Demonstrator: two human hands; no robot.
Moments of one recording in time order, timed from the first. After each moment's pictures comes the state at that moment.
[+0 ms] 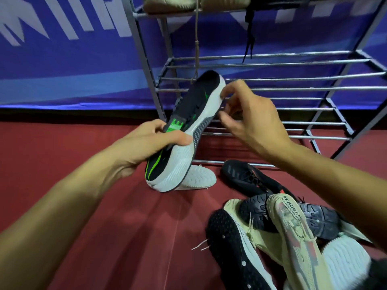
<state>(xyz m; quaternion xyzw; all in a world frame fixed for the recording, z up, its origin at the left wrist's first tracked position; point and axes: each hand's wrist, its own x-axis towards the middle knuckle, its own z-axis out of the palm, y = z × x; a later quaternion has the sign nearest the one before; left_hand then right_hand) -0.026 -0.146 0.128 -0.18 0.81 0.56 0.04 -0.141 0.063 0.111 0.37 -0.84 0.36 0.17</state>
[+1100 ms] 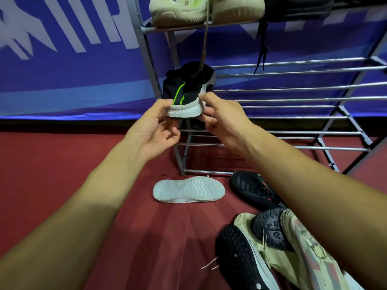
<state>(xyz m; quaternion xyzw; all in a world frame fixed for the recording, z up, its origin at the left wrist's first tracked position) -0.093 -0.175 0.129 -0.28 0.49 0.83 -0.06 -0.172 -0.034 0.118 0.08 -0.59 0.77 -0.24</state>
